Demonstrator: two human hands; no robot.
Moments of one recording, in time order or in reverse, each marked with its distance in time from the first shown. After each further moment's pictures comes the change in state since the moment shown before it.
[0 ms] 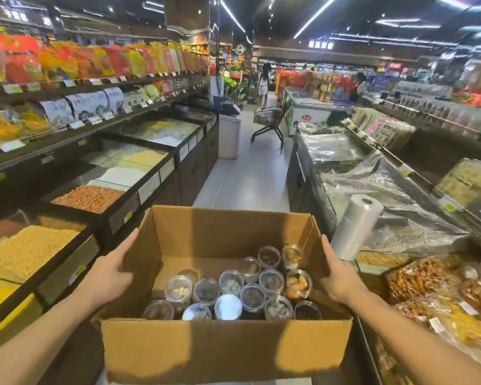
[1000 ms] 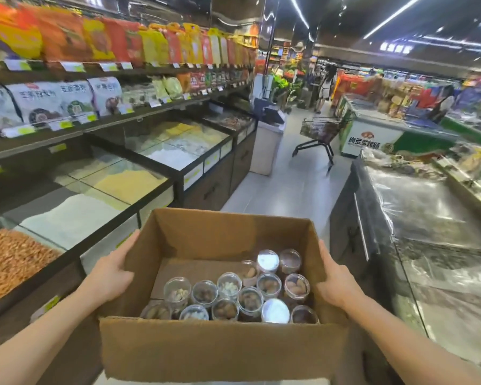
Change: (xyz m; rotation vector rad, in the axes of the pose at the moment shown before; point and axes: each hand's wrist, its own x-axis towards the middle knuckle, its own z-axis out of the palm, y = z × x) left_hand 0.690 0.021 0.125 -0.059 0.077 -0.147; right_hand 0.763 -0.124 -0.019 0.025 -0.157 -0.201
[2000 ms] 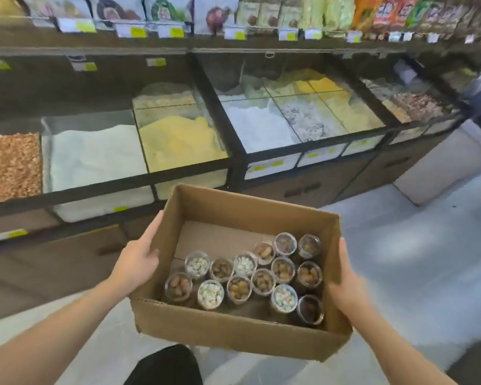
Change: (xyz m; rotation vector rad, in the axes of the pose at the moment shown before) left_hand 0.398 0.030 0.204 -0.085 0.385 -0.719; right_hand 0.713 -0.011 0.071 -0.146 -0.348 -0.447
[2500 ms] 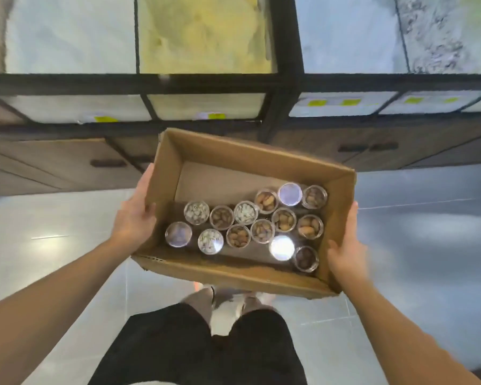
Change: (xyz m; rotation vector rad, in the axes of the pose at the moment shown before) left_hand 0.093 -0.046 0.137 -0.057 0.136 -0.420; right_hand 0.216 0.031 0.124 -0.097 -0.177 -0.044
